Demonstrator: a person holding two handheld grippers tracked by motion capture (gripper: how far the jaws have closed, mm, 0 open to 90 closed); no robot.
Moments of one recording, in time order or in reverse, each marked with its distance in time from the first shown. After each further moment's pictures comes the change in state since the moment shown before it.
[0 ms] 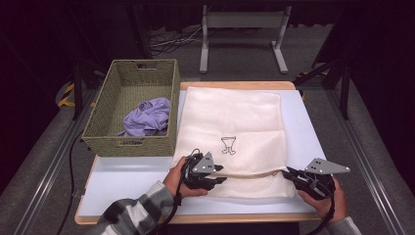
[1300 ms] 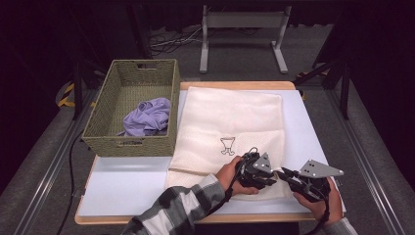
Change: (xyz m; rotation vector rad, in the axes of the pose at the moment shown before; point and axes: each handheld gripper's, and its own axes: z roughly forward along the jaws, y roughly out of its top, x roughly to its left) left arm -0.023 0.090 0.100 0.000 -0.171 0.040; right arm 0.018 0.009 0.001 -0.012 -0.016 -0.085
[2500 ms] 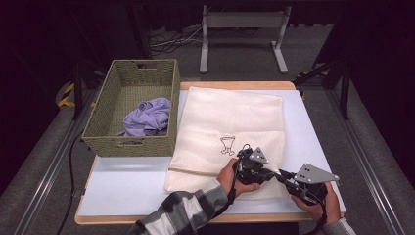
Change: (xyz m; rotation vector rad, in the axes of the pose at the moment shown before) left arm 0.005 -0.008 0.003 -0.036 0.056 -0.238; right arm 0.009 -0.003 0.003 -0.004 -0.003 -0.101
